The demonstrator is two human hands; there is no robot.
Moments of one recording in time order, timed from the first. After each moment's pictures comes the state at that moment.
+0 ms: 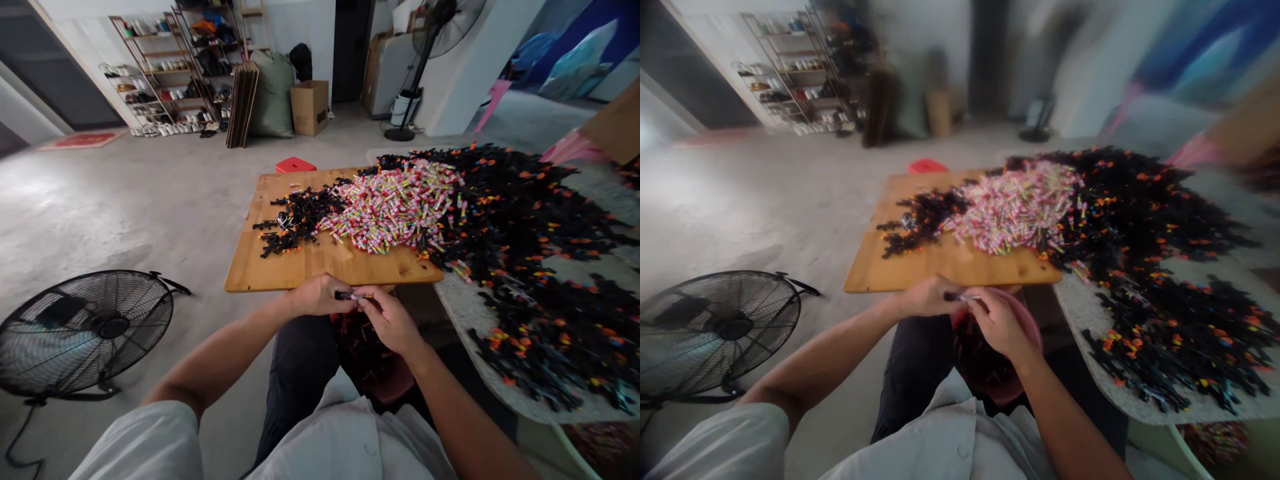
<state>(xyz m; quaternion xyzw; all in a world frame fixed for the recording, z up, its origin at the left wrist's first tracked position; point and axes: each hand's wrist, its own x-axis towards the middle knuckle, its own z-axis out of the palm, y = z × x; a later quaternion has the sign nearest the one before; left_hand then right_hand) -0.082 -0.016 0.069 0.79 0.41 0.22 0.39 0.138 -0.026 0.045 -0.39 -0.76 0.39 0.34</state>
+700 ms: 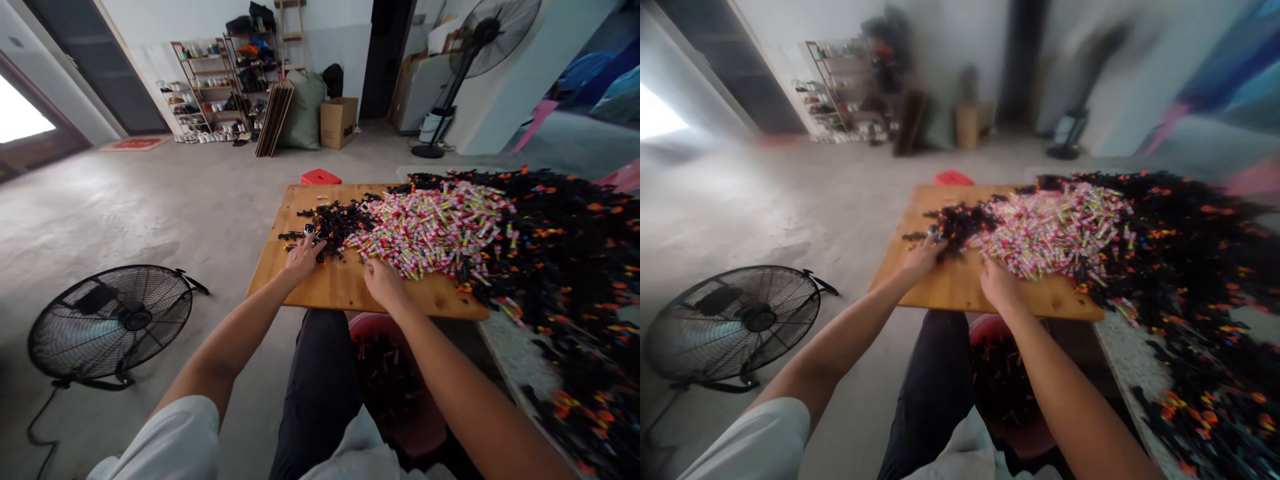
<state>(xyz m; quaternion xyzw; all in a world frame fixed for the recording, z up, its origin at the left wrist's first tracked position) -0.216 0.084 0.012 0.69 0.72 0.09 0.02 0.043 0.106 0.025 -0.54 -0.81 0.16 0.15</state>
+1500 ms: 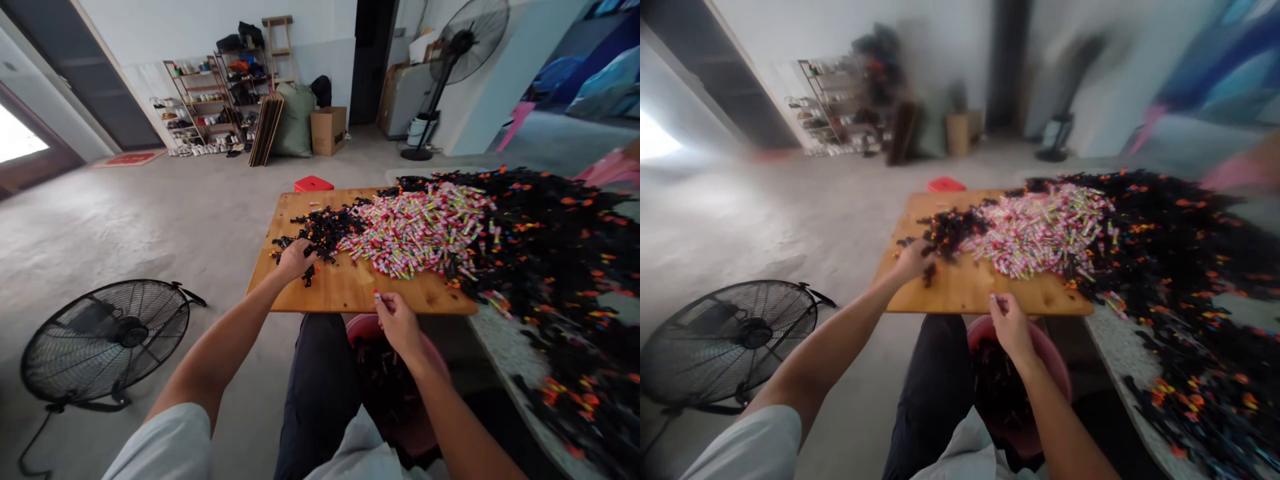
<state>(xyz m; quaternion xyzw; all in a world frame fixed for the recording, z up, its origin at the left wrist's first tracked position) -0.214 0.081 0.044 0.67 0.67 0.30 0.10 0.100 0.031 -0.027 -0.55 -0.59 0.42 0.41</state>
